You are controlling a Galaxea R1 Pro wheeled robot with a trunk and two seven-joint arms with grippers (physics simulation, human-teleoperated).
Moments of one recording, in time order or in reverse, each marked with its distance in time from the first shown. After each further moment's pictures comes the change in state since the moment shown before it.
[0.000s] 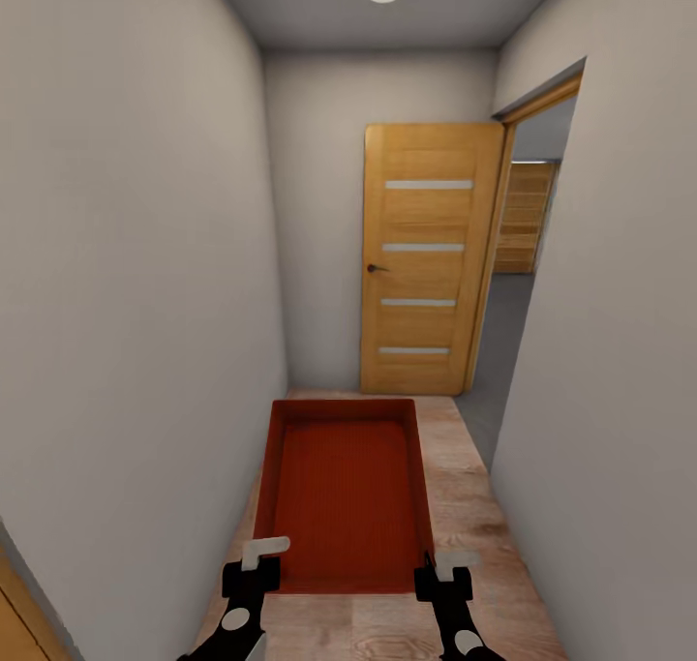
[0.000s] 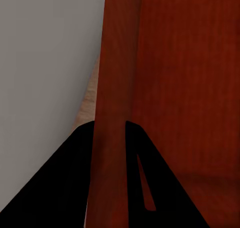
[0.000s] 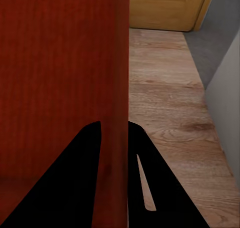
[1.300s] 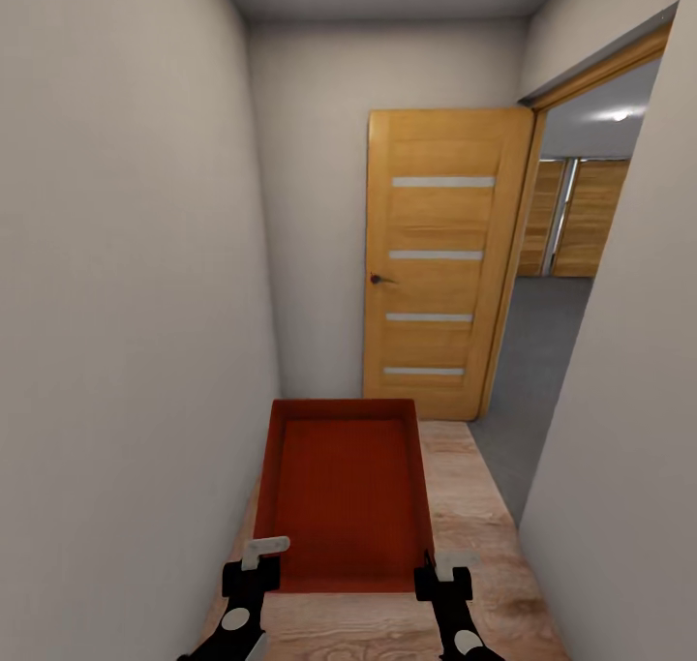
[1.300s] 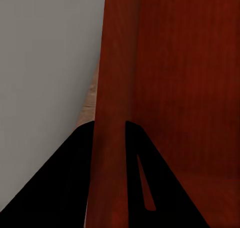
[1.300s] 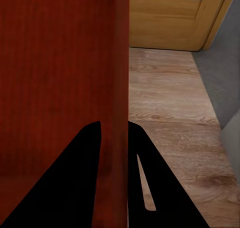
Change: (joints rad) left arm 0.000 0.000 0.000 0.000 -0.001 -0.005 -0.001; right arm 0.000 0.000 0.001 0.000 0.000 -0.005 -0.002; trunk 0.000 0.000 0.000
